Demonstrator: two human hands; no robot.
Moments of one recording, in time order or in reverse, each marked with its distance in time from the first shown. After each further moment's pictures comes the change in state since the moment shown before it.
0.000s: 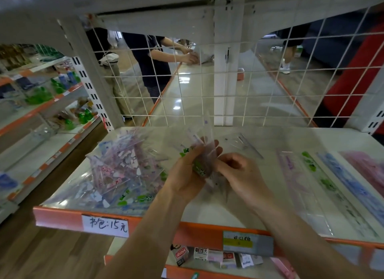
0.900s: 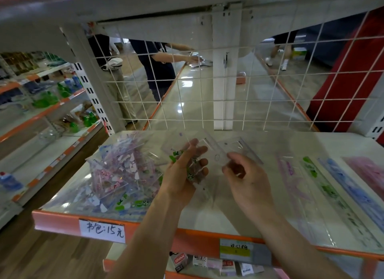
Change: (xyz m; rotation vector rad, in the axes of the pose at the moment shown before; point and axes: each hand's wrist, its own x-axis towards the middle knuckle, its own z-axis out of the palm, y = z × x) left_hand -0.005 0.003 0.005 0.089 0.205 0.126; right_hand -0.001 0.016 -0.009 -0.319 0.216 -0.202
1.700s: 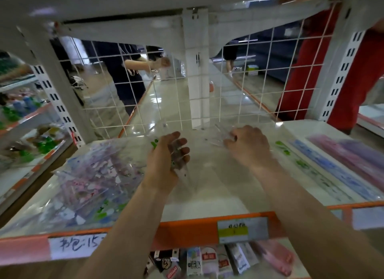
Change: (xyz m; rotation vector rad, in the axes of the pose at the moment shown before) left_hand 0.016 0.009 -0.002 0.121 0.000 0.026; right_hand 0.055 0.016 -0.023 -0.781 0.092 0.053
